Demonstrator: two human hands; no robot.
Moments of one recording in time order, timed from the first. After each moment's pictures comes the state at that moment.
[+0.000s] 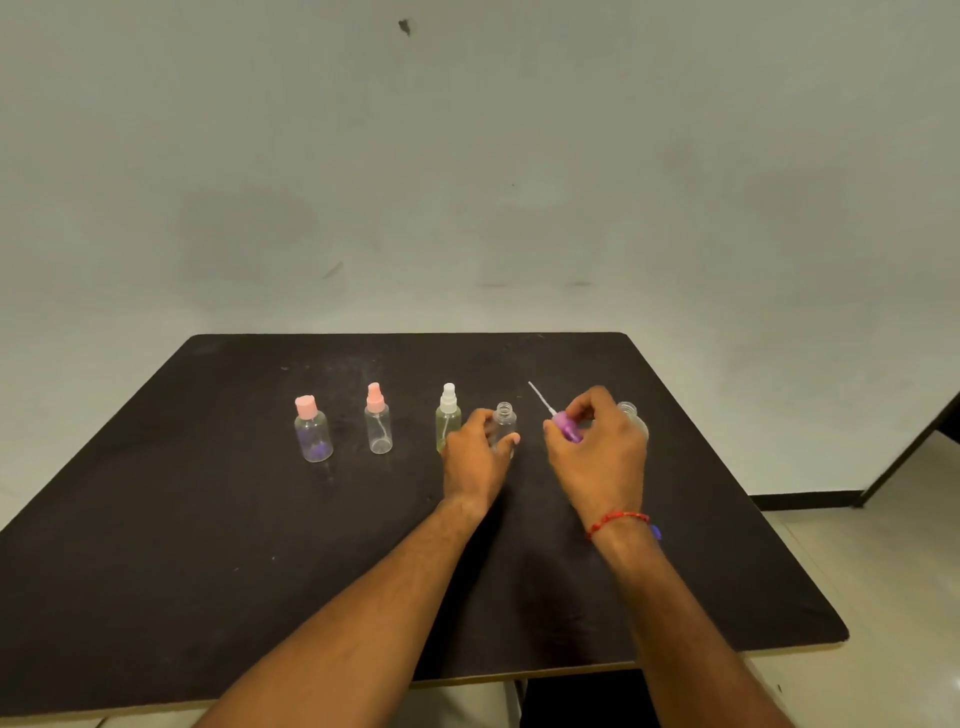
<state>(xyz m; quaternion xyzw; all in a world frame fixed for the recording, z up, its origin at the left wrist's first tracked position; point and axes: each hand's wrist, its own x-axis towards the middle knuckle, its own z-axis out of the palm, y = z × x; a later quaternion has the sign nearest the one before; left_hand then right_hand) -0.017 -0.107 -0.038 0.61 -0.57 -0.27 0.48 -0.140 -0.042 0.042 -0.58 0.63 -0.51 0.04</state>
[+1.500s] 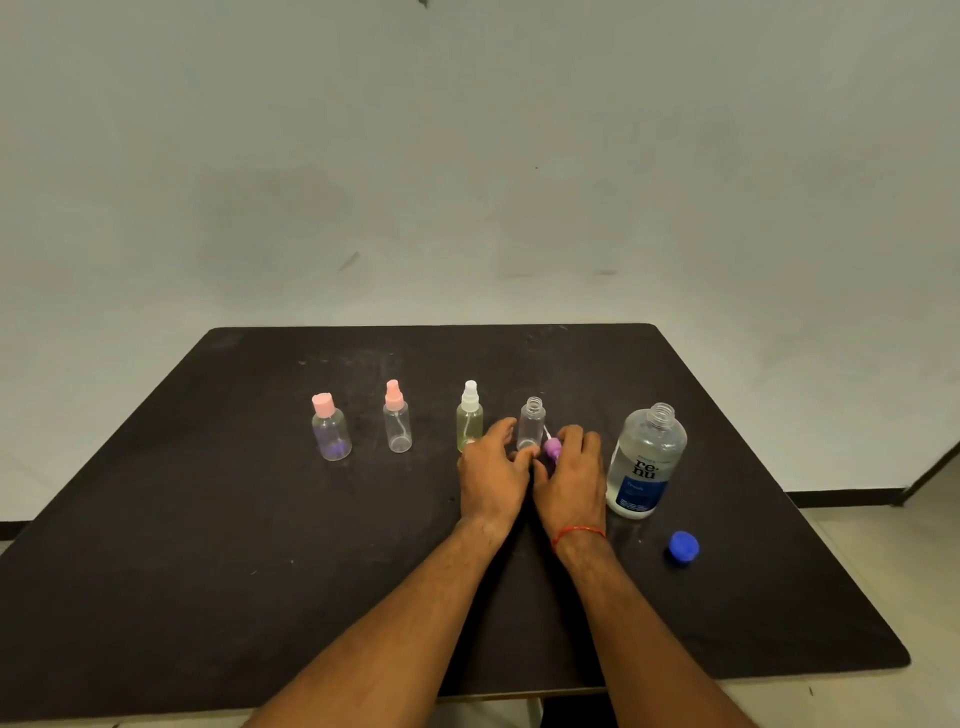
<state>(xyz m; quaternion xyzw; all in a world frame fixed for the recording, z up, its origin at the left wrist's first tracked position) -0.014 -0.102 -0.055 0.62 -0.56 -0.24 0.50 -0.112 -0.096 -0.061 -0.61 0.68 -0.39 0.08</state>
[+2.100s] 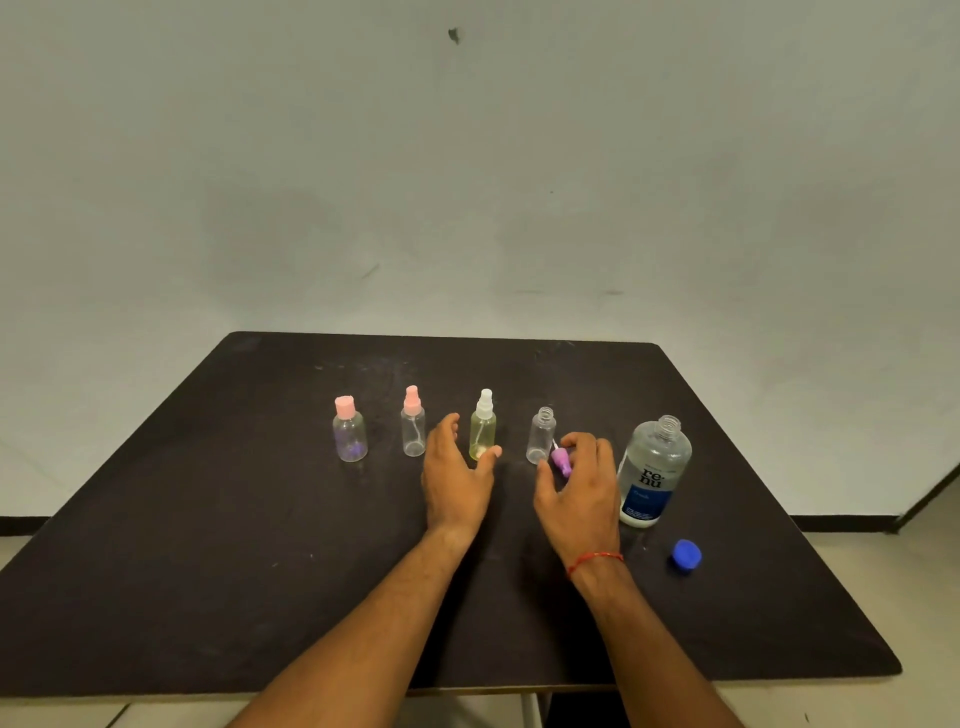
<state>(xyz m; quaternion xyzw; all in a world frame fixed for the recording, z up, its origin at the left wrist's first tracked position) 0.037 -0.087 -0.056 0.63 -0.50 -0.20 0.55 -0.103 -0.059 -0.032 -0.62 0.62 -0.47 0.04</state>
